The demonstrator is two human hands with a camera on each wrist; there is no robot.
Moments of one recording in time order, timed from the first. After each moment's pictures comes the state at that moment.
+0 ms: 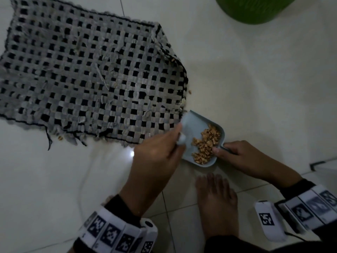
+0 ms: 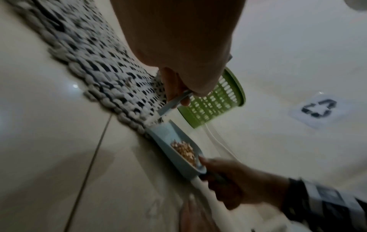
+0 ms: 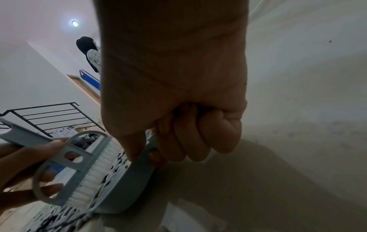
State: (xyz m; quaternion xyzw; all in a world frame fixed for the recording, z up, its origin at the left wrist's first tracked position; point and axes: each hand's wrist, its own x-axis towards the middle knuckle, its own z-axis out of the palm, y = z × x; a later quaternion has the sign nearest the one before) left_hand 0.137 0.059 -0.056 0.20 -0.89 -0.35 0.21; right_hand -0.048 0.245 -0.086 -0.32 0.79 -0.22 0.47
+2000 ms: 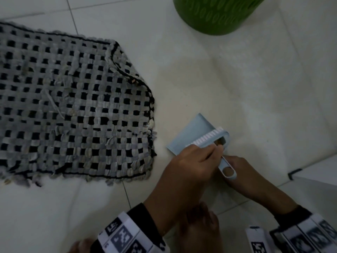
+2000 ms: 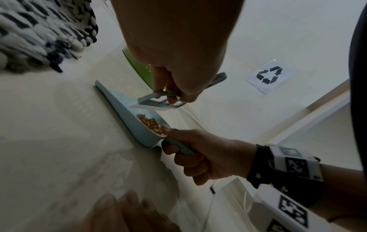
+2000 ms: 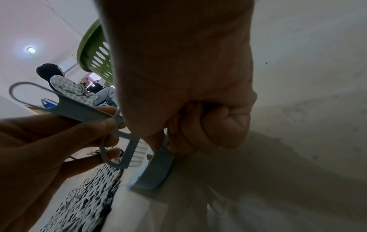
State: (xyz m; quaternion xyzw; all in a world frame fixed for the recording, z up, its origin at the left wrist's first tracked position) left_hand 0.043 0.118 -0.074 0.02 -0.92 -0.36 0.15; right_hand -0.071 0.280 -0.091 -0.21 0.83 -0.27 0.43
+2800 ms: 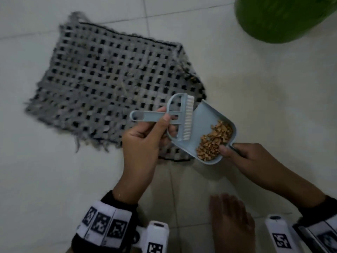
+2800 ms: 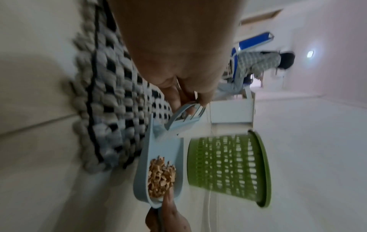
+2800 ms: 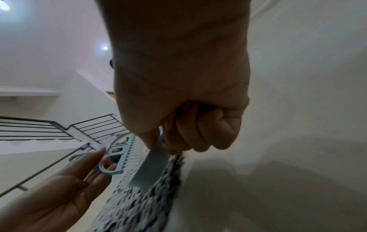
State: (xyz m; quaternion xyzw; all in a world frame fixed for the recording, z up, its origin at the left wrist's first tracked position) left_hand 0.123 0.017 -0.036 0.45 -0.50 -0.69 0.27; right_hand -0.047 0.194 -0.060 -0.32 0.80 -0.28 0.41
